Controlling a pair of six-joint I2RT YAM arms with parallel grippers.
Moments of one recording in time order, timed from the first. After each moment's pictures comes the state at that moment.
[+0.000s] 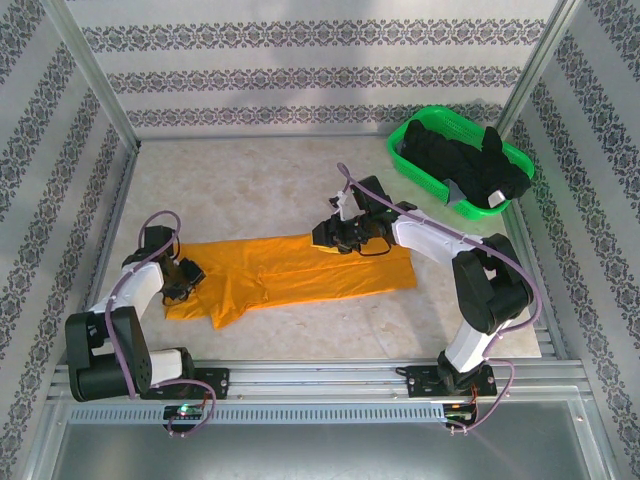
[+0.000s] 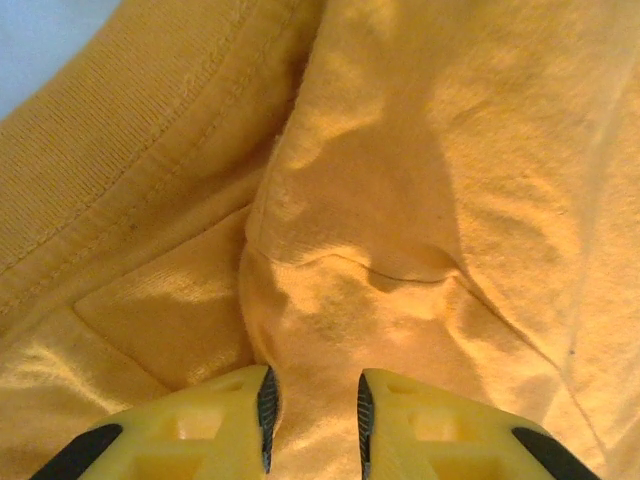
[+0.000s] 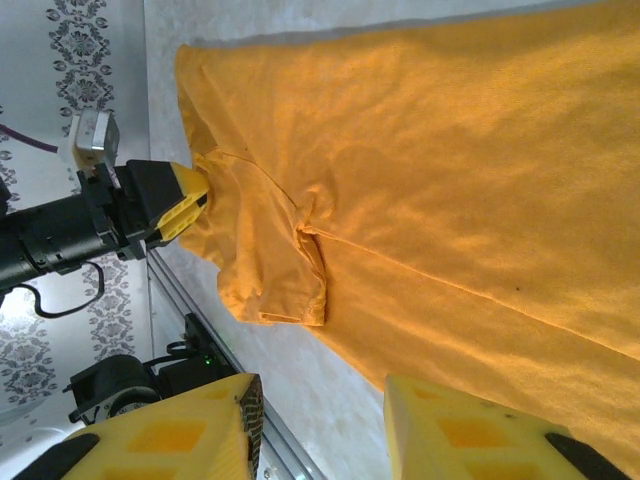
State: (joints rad) left arm 0.21 1.28 0.61 -0.62 0.19 -0.69; right arm 0.50 1.71 1.13 -0.36 -0.78 0.65
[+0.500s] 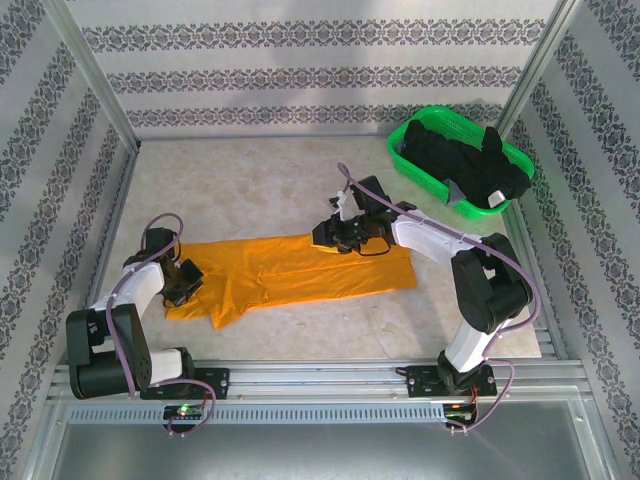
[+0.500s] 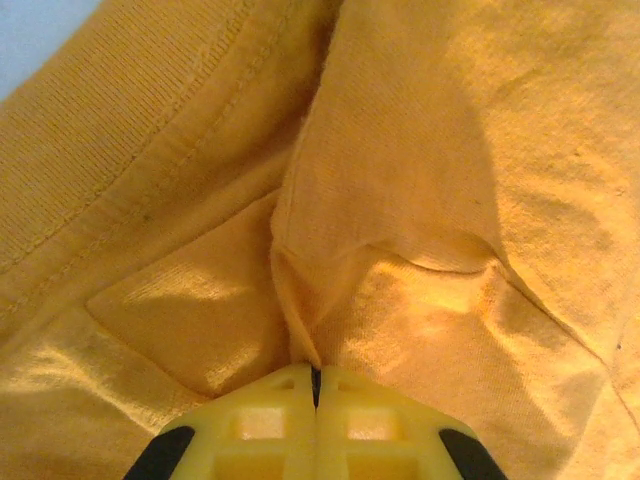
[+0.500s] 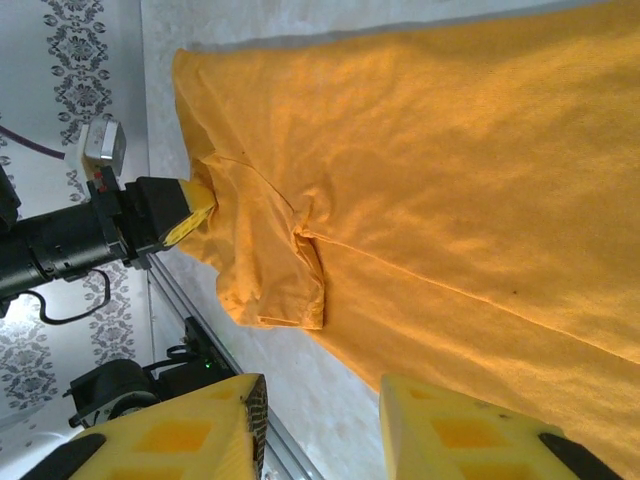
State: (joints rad) left arm 0.21 1.28 0.60 -0.62 0.19 -0.66; right arm 0.50 1.72 1.13 -0.36 -0.78 0.66
